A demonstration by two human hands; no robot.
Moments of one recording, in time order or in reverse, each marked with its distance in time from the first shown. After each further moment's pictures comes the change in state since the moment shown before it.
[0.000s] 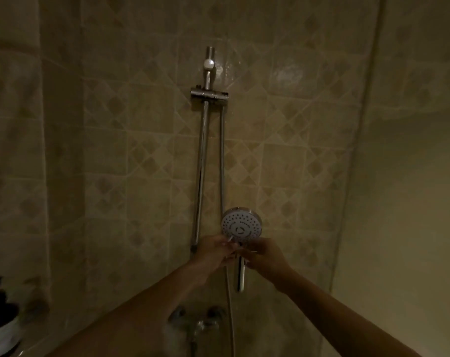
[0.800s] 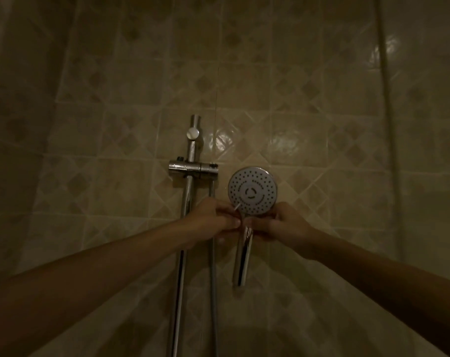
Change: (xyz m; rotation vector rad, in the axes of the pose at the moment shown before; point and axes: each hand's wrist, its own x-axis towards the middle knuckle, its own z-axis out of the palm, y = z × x) left_hand 0.172 0.255 0.008 0.520 -0.104 0.537; right_hand 0.239 -0.160 -0.116 0.011 -0.071 -0.389
